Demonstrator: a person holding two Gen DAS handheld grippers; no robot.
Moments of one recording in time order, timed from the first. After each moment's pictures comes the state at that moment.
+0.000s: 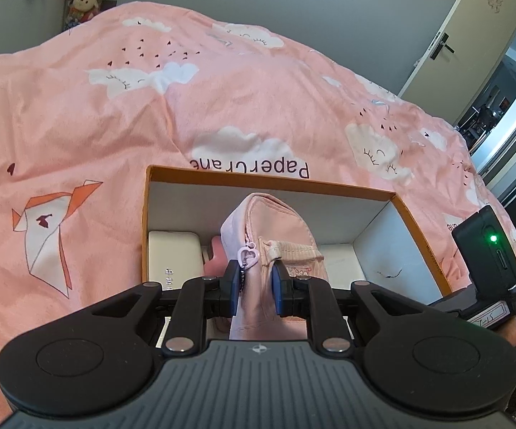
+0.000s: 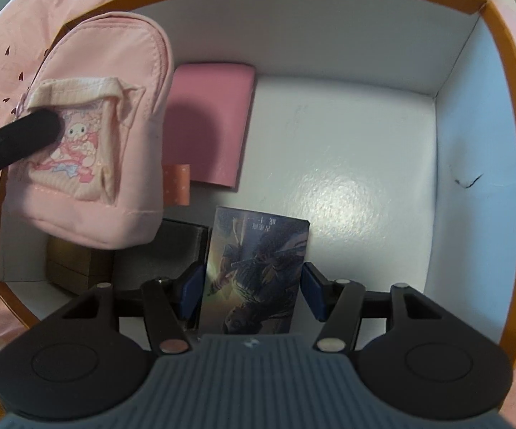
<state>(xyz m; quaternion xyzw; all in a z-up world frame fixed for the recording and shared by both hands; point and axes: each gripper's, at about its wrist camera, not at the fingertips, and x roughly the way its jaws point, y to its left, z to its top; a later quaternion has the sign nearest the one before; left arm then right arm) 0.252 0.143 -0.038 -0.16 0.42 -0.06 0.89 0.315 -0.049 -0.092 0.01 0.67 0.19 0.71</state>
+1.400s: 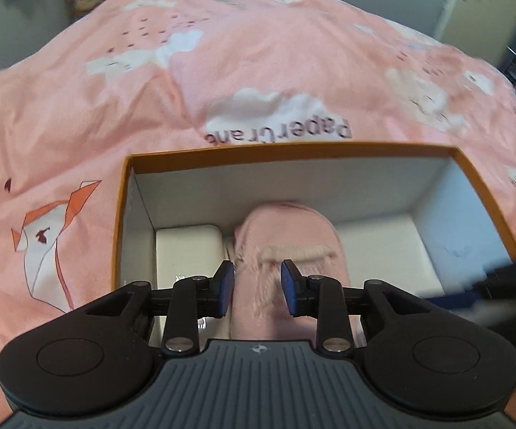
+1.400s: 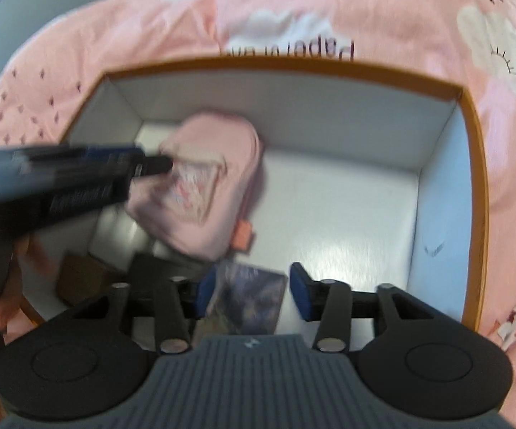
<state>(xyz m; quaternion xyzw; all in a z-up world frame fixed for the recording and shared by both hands) 0.294 0.114 -0.069 -0.05 0.49 -0.01 0.87 0.301 -0.087 -0.058 0.00 0.57 0.23 0.79</state>
